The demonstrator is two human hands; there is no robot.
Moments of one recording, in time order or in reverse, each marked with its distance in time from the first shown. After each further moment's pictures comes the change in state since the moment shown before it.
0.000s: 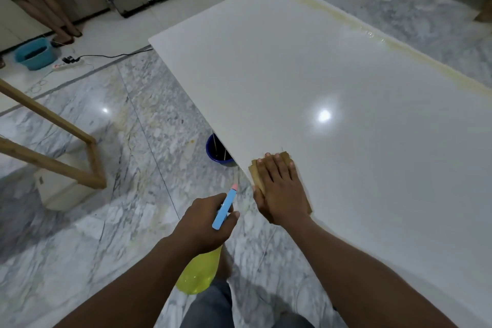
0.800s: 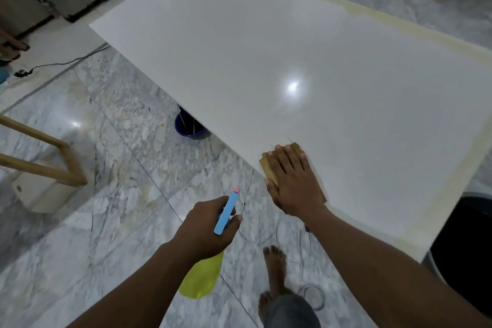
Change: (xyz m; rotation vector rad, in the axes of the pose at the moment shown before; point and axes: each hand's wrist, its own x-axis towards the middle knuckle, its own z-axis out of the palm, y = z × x) left_hand -0.189 0.083 0.115 0.054 -0.139 0.194; right_hand -0.270 0.074 -0.016 -0.018 0.024 0.162
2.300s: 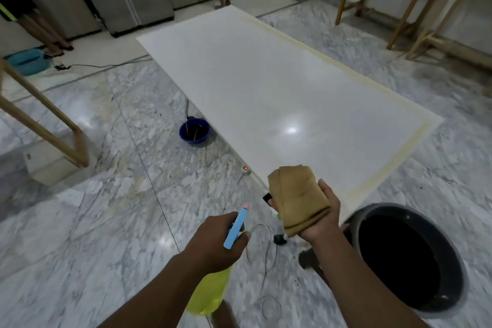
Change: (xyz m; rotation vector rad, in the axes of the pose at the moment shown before) left_hand -0.160 0.133 0.091 -0.097 0.093 -0.049; right_hand -0.210 0.026 -0.159 2.404 -0.088 0.904
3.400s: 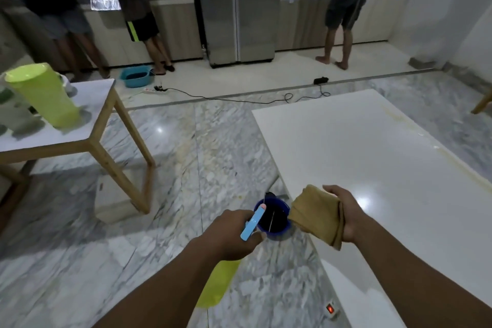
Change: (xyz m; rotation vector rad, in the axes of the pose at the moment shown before) left_hand 0.361 -0.311 -0.440 -0.048 0.087 -0.284; right_hand 0.461 0.098 0.542 -0.925 -0.001 0.241
